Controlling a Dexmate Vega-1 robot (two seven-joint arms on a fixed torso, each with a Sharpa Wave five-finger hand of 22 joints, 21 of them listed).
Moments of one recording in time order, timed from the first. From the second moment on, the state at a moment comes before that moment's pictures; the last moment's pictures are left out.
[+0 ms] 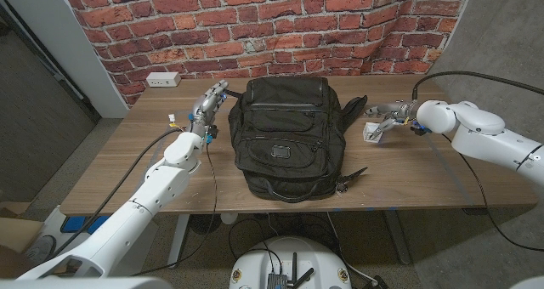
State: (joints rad) left arm 0.96 0.56 0.30 -1.62 -0.63 -0.14 0.26; left_hand 0.64 0.06 0.28 -0.15 0.18 0.43 -0.14 0.18 0.18 0.26 -0.09 0.19 0.17 0.22 -0.04 0.17 0.16 0.22 -0.04 0.18 0.17; right arm -0.72 -1.13 -0.56 -1.81 -0.44 -0.25 0.42; right_hand 0.83 -0.06 0.20 -0.12 0.19 0.13 -0.10 0.18 0.19 0.20 -0.07 0.17 0.34 0.20 -0.01 0.18 0.49 0.35 0.01 0.45 0.17
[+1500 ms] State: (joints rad) left arm 0.96 0.59 0.30 -1.58 -0.59 -0.15 0.25; left_hand 0.53 0.11 0.27 -0.12 0.18 0.30 -0.16 0.17 0.18 0.19 -0.08 0.18 0.17 0.12 -0.04 0.17 0.17 0.15 -0.04 0.18 0.17; right arm -0.82 -1.10 -0.44 -1.86 -0.16 -0.36 0.13; right_hand 0.68 0.02 0.18 -0.06 0.19 0.18 -0.08 0.20 0.19 0.26 -0.07 0.19 0.28 0.20 -0.04 0.20 0.45 0.37 -0.03 0.39 0.16
